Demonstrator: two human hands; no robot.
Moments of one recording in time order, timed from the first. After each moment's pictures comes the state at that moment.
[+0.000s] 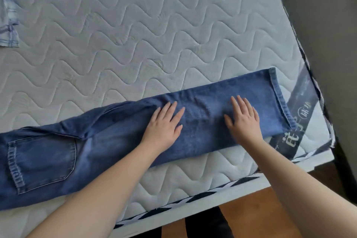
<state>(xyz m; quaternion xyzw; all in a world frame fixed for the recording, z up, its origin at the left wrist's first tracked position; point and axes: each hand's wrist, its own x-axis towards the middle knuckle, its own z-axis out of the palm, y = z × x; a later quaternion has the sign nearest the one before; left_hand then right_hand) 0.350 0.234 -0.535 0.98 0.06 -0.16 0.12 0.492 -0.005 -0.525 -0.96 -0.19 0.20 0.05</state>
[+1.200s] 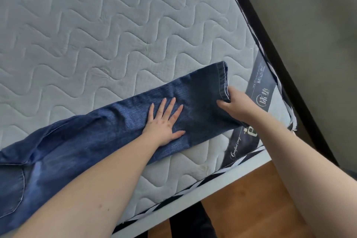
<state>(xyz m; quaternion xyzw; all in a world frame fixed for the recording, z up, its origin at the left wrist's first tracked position) 0.440 0.138 -0.574 0.95 -0.01 -0.30 0.09 0.591 -0.078 -0.475 -0.91 -0.10 0.35 0.20</state>
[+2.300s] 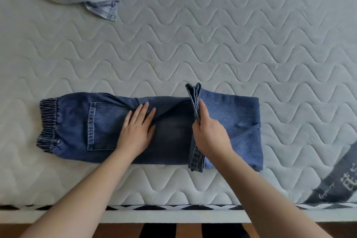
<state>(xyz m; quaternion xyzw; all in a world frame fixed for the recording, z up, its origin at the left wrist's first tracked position) 0.155 0.402 -0.519 0.94 0.29 -0.13 0.11 0.327 0.253 -0.434 -0.89 -0.27 0.34 0.14</state>
